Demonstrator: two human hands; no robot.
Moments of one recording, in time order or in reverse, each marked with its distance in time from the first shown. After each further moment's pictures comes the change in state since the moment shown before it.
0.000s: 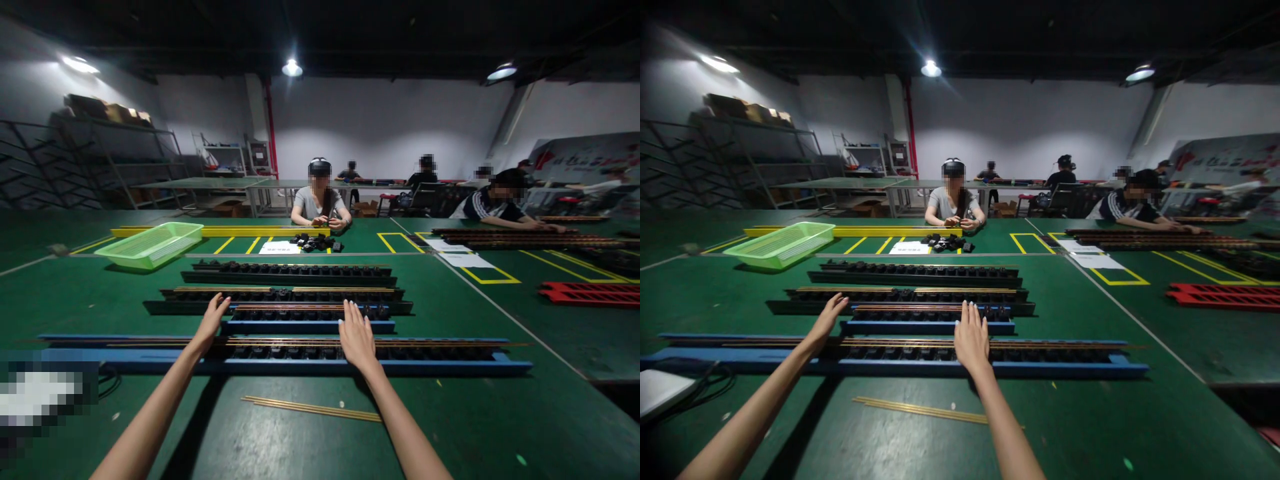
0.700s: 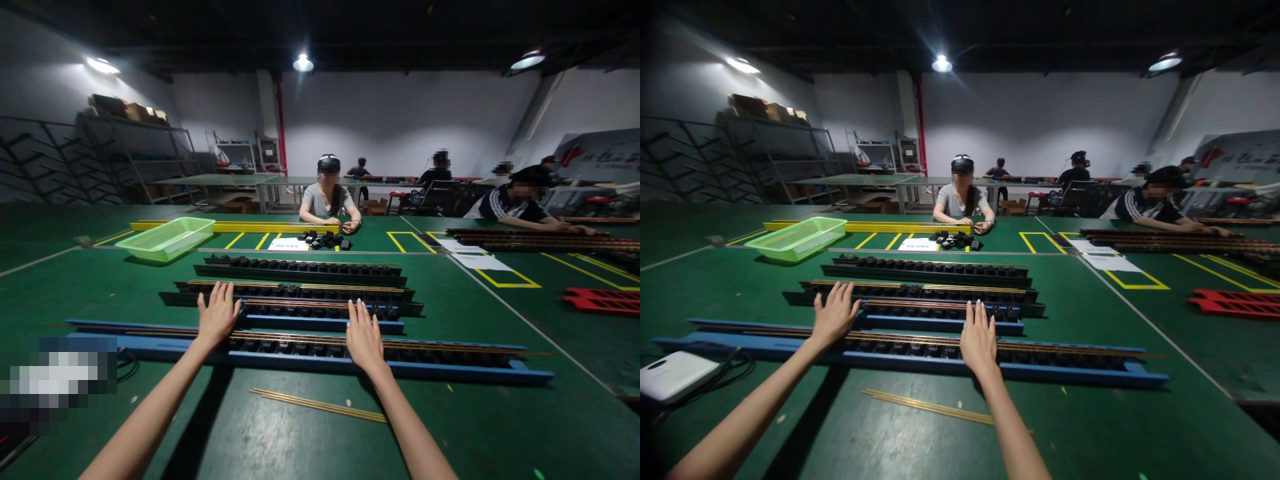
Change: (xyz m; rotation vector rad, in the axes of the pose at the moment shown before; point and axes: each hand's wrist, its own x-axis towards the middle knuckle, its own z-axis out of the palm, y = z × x) left_hand -0.024 0.023 -0.013 0.372 0.056 0.149; right_hand 0.001 0.001 0.009 -0.111 0.012 -0.040
